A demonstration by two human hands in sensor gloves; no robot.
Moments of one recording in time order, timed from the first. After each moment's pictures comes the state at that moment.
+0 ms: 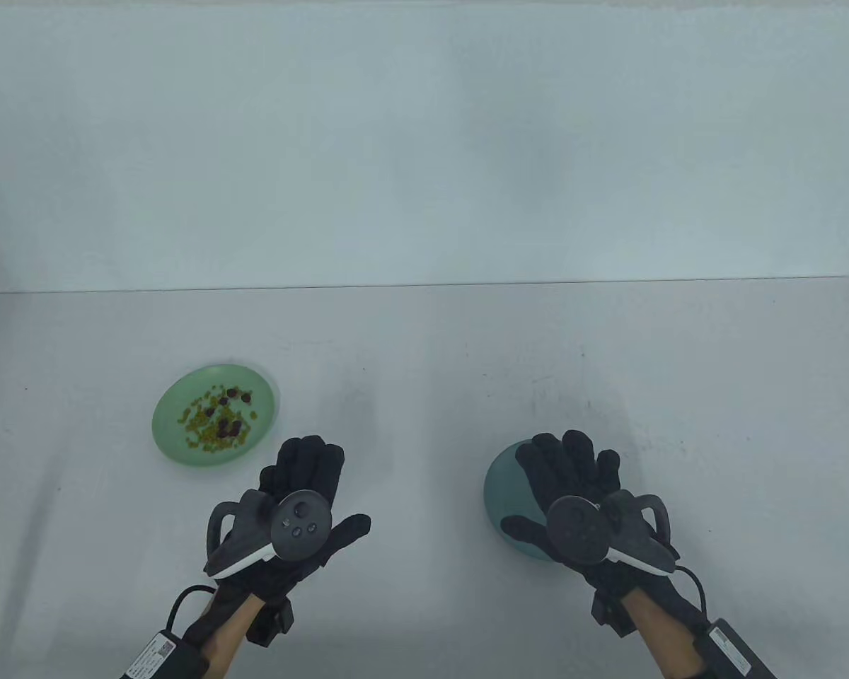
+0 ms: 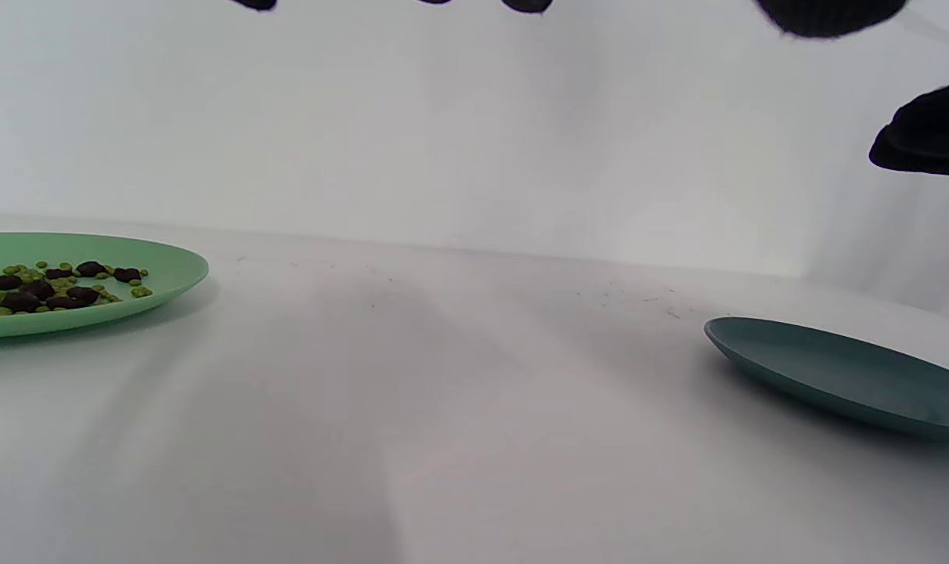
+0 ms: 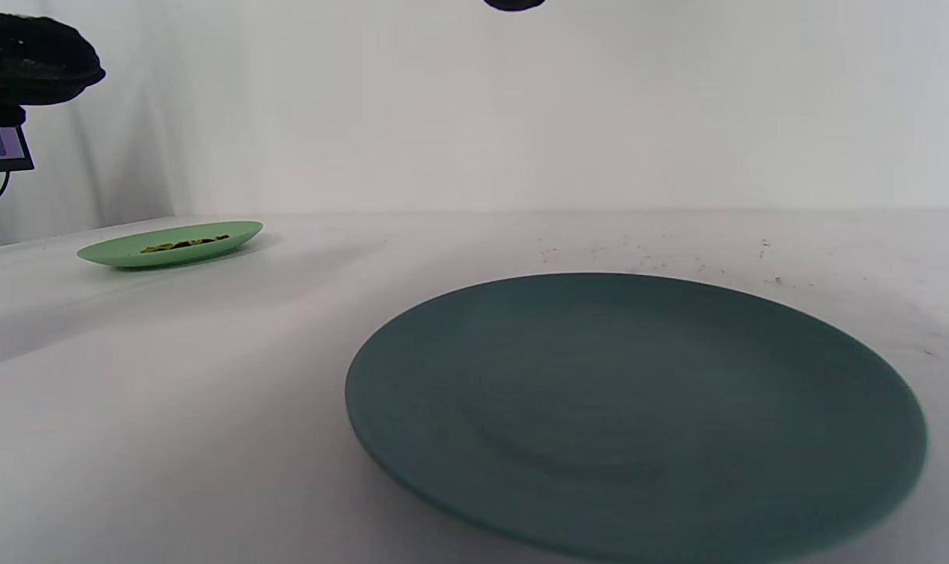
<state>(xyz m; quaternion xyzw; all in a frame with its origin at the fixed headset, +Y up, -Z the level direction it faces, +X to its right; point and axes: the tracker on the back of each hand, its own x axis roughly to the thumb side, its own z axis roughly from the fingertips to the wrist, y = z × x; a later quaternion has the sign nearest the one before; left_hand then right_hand) -0.185 -0.666 -0.306 -0.04 -0.19 0.07 0.98 0.166 -0.672 -0.309 0.20 -0.01 0.98 0.05</state>
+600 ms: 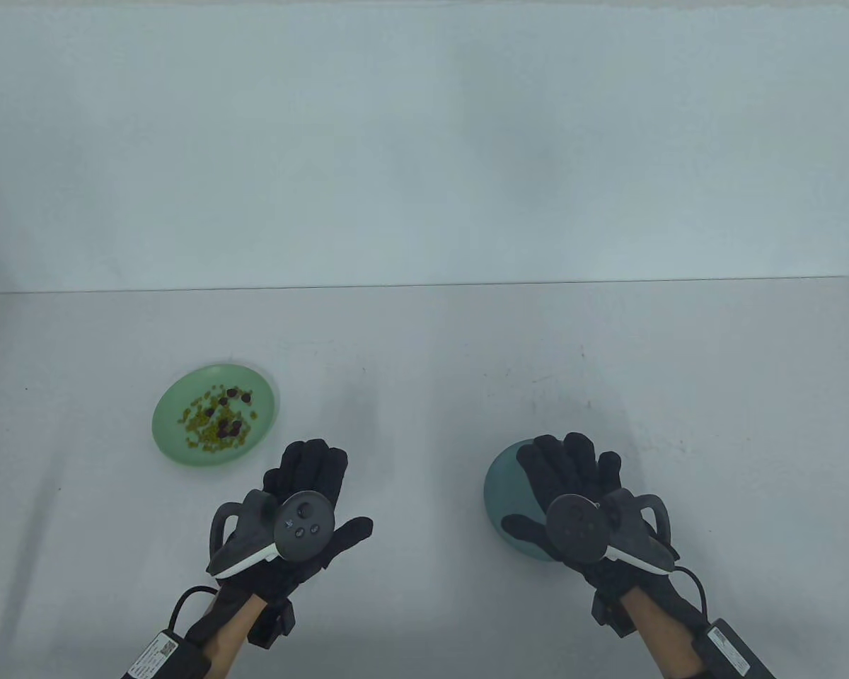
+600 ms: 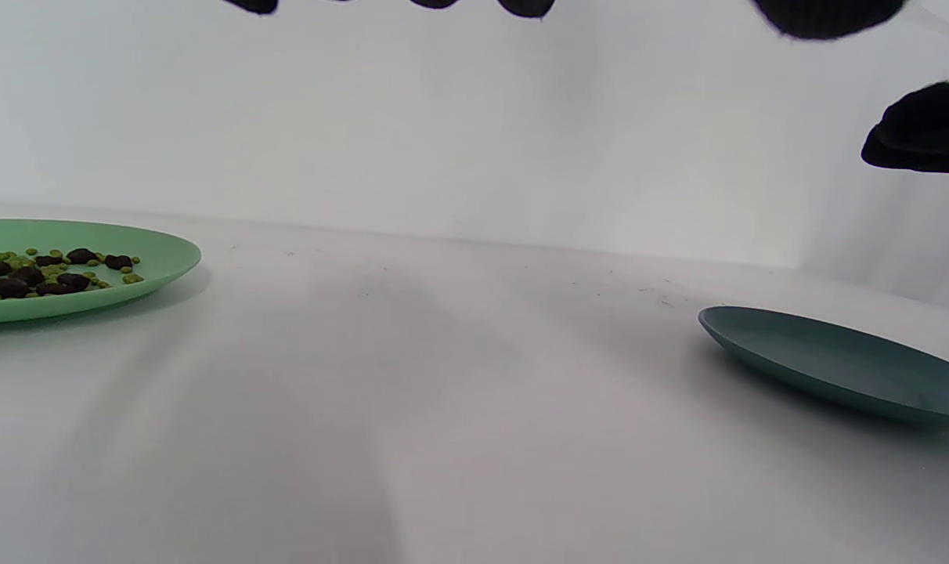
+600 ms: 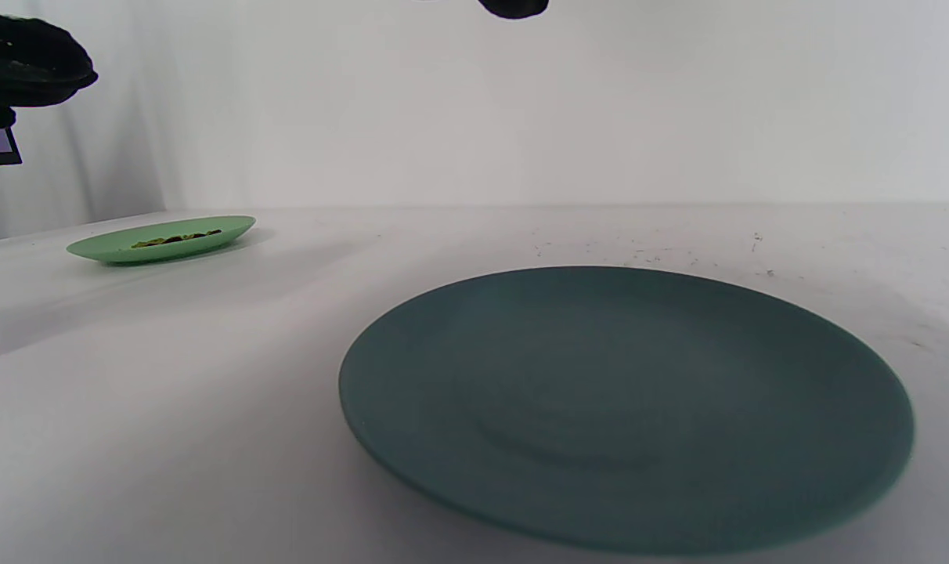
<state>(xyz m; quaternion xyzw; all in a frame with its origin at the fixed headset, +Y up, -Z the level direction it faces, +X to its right) -0.183 -0.669 -0.307 -0.05 -0.19 0.07 0.98 0.165 -0.672 -0.310 0.19 0.00 0.98 0.05</state>
